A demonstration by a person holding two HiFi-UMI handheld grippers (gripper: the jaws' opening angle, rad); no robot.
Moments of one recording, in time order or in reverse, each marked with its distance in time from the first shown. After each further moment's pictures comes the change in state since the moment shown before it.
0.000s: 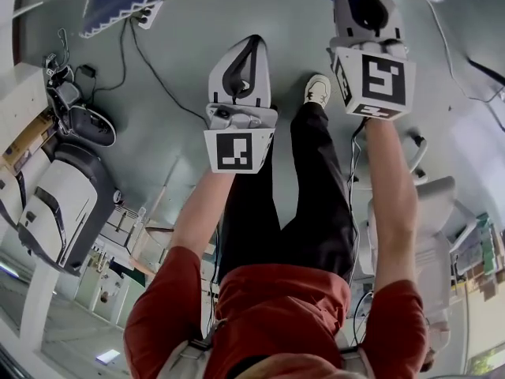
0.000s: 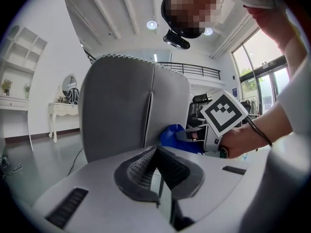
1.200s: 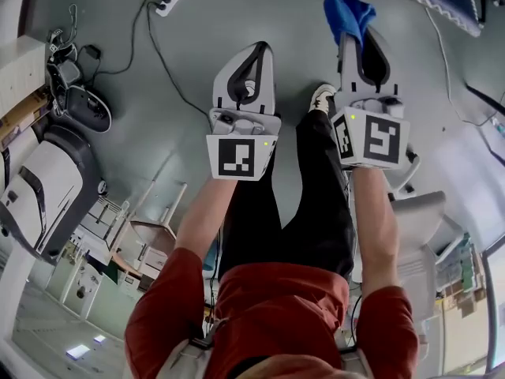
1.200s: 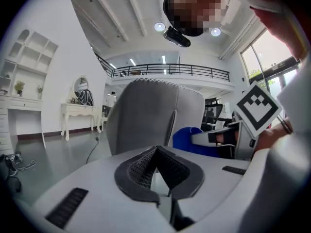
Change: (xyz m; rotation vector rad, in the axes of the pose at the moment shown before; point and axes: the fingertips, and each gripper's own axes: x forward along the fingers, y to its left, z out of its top) left arm -0.052 0.054 0.025 -0.057 0.005 0.094; right arm -0.051 0.087 0.029 0.103 -0.027 0.047
